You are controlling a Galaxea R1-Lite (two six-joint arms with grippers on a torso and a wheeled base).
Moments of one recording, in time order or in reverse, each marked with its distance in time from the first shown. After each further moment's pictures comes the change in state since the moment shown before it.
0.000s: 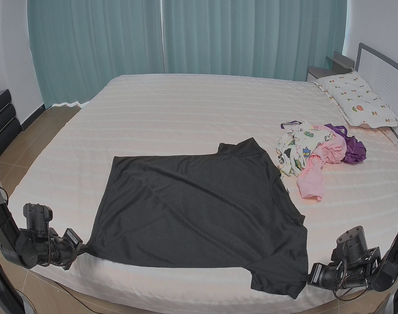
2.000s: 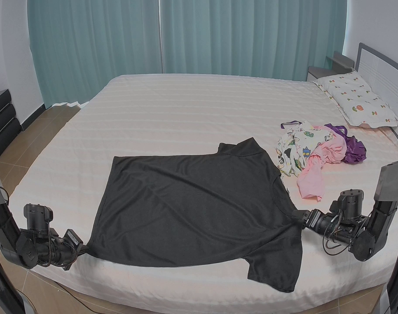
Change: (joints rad) left arm 0.000 0.005 0.001 0.000 0.001 0.017; right arm -0.291 0.297 -0.314 -0.378 0.054 -0.179
